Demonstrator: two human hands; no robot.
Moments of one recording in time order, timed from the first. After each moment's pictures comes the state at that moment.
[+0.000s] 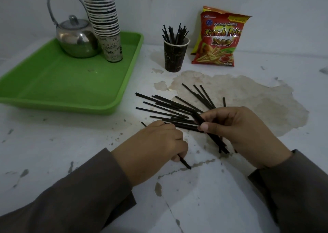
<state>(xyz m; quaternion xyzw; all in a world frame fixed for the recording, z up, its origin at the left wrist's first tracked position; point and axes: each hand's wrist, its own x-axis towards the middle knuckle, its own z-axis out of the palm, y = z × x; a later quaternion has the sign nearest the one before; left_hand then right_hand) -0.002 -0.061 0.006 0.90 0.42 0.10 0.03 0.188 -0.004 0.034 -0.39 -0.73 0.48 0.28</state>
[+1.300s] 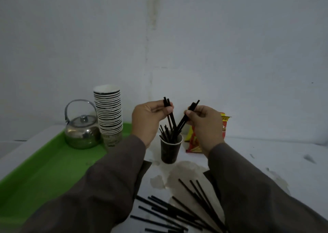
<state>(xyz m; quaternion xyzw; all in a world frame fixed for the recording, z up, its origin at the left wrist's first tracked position) -0.043 0.128 0.130 0.48 0.44 0.70 0.29 0.093 0.161 0.128 -0.41 -0.59 0.38 0.58</state>
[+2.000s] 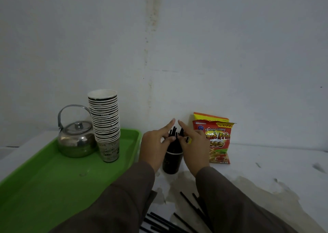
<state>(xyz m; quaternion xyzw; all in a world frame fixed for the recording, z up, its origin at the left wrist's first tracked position) -0.043 0.167 0.058 0.61 0.56 0.55 0.10 0.074 0.194 0.062 -0.51 -0.72 0.11 0.46</state>
